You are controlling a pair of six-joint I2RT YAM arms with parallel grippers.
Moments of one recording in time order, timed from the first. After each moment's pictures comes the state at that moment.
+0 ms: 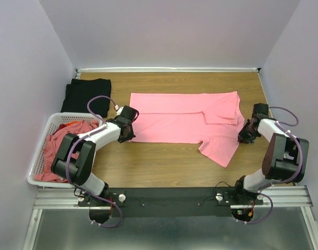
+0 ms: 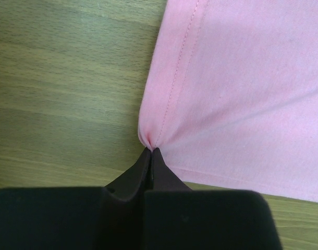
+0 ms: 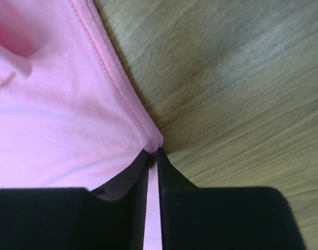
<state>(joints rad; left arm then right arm) -0.41 1.54 0.81 -0.39 -0.25 -0.57 -0.26 1.53 0.82 -0.53 0.03 0.47</state>
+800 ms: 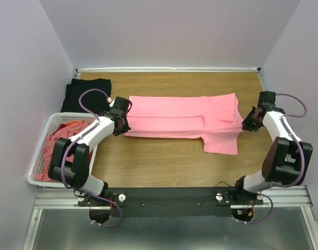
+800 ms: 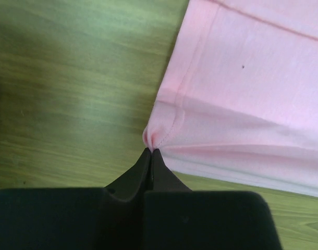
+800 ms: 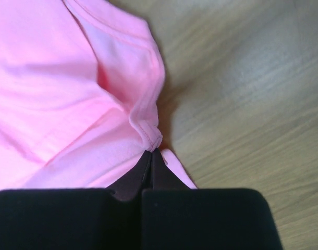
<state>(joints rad) -0.33 1.48 0.91 -0.53 -0.22 -0.55 -0.25 1.47 0.98 -0.63 0.02 0.47</state>
